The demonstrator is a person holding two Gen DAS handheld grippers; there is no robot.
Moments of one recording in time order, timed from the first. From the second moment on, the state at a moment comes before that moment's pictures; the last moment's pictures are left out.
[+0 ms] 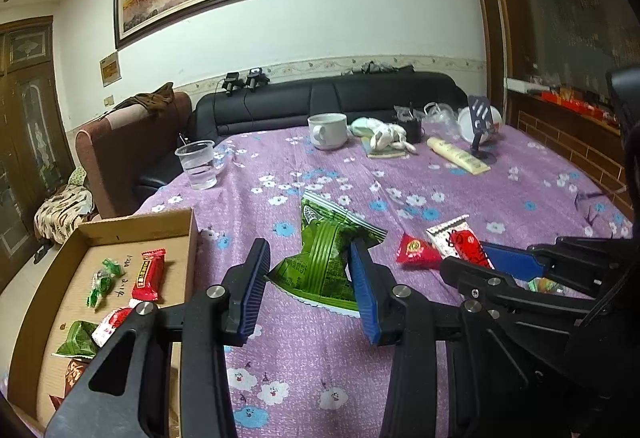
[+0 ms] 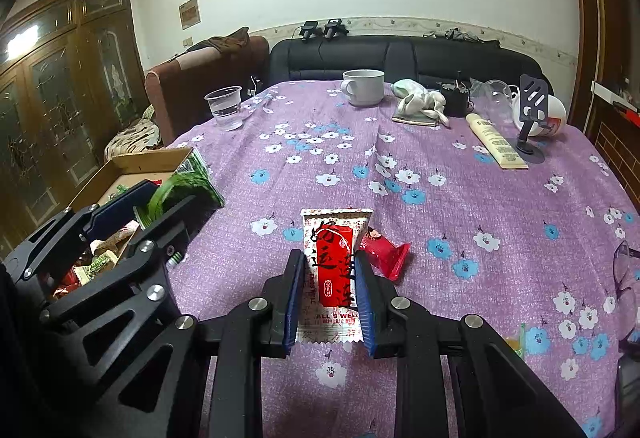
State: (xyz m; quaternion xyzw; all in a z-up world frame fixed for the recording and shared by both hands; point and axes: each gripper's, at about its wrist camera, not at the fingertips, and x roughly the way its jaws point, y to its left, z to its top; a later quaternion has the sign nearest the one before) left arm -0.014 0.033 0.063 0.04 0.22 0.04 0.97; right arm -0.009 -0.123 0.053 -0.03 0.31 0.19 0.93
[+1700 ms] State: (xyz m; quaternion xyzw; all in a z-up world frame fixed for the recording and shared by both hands) left arm -0.083 0.244 0.025 -0.12 0.33 0.17 0.92; right arm -0.072 0.078 0.027 -0.03 0.37 0.37 0.85
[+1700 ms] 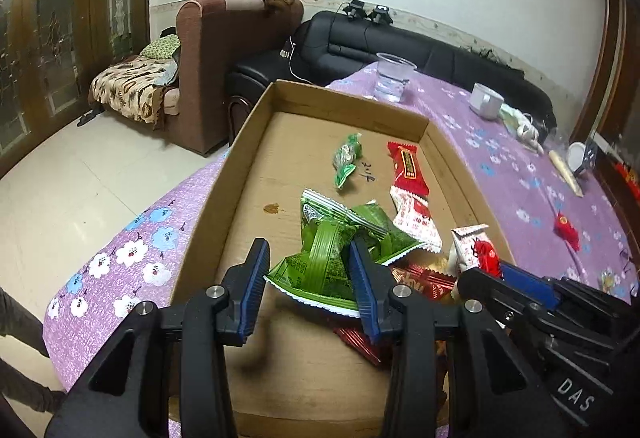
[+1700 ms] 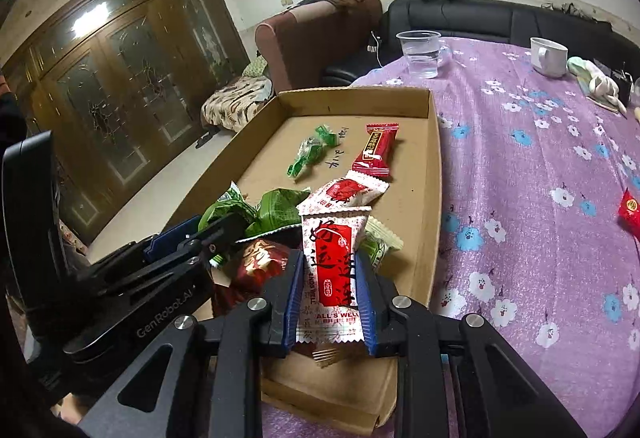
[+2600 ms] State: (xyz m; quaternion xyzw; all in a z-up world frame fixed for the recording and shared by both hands) left arm -0.080 0.241 0.024 -0.10 0.34 0.19 0.91; right arm -0.077 0.078 0.025 -0.05 0.36 0.36 0.86
